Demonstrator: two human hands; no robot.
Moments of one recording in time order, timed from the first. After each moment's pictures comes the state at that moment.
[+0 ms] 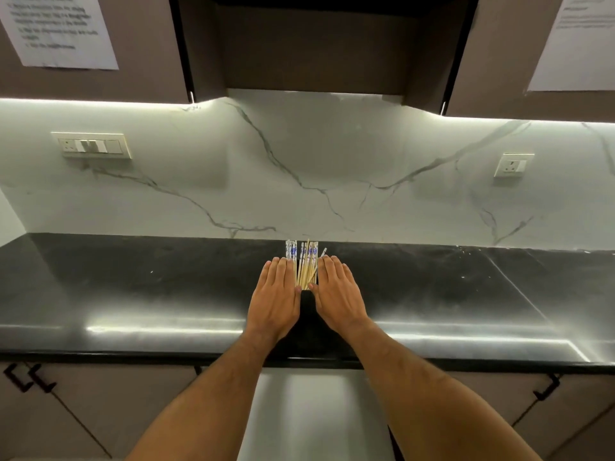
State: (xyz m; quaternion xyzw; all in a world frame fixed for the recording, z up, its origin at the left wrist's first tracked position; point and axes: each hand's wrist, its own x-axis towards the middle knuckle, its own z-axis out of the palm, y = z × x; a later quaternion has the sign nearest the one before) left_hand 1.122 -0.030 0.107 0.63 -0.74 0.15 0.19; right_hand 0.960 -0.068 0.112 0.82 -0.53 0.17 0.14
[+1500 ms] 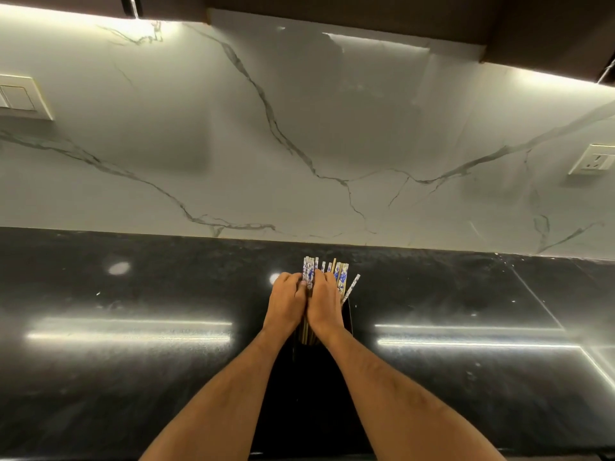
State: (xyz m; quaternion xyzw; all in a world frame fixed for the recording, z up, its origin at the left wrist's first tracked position) left_hand 1.172 -0.286 0.013 0.63 -0.60 -0.28 0.41; right_hand 1.078 -0.284 0.025 0.68 -0.64 0.33 -0.16
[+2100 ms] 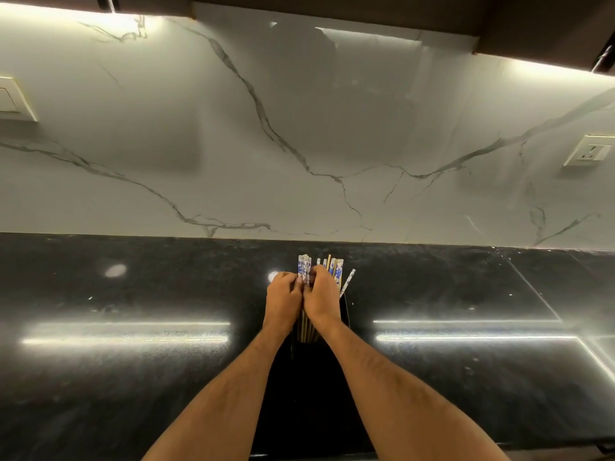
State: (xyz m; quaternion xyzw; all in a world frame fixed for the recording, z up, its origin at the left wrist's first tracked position) left_hand 1.164 -0.290 0.014 0.63 -0.55 -0.29 0.47; right_hand 1.074 -0.296 0.030 0.63 -0.65 0.36 -0.23
